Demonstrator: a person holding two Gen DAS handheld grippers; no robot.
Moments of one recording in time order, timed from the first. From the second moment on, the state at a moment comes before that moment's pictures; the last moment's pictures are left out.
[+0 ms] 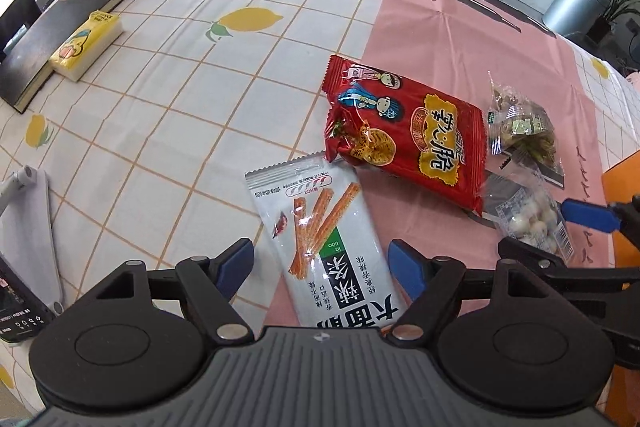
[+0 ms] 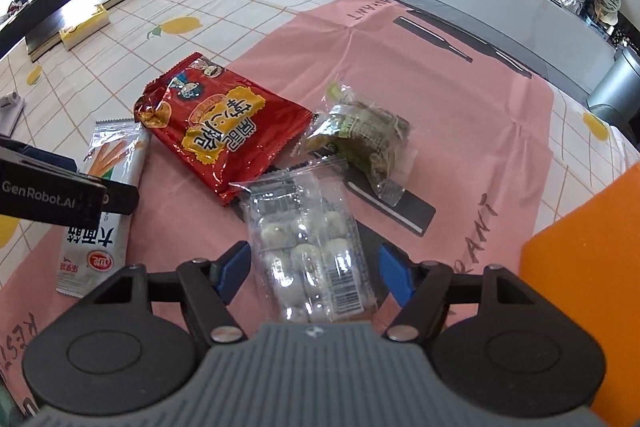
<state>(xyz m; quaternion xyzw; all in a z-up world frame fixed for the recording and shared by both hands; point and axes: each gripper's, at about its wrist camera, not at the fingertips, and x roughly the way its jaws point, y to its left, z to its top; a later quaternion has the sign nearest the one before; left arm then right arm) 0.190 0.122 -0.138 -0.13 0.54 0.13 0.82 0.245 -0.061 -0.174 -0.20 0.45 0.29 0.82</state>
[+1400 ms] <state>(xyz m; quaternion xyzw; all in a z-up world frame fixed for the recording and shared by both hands) 0.166 0.021 -0.119 0.09 0.71 -0.15 0.69 0.171 -0.101 -0.162 -0.20 0.67 0.27 0.67</state>
